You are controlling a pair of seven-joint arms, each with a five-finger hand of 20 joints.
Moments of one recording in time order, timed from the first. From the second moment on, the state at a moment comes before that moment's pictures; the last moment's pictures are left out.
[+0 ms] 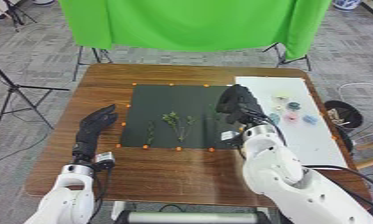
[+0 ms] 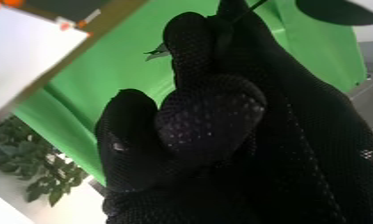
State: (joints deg) left arm 108.9 -62.4 -85.8 -99.8 64.2 10.5 16.6; right arm -78.2 -51.1 47.0 -111.4 -117.0 21.5 33.2
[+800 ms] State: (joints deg) left arm 108.6 -62.1 -85.4 -99.8 64.3 9.9 16.5; right arm -80.0 -53.0 44.5 -109.3 -115.5 15.0 36.4
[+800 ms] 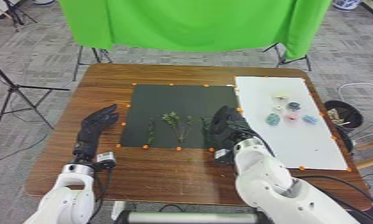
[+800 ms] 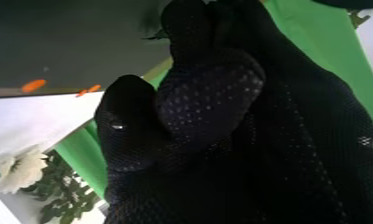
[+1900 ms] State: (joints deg) left arm 108.4 -62.2 -85.2 -99.8 64.2 9.7 16.5; right arm -79.2 -50.7 45.0 -109.5 -112.5 7.3 35.4
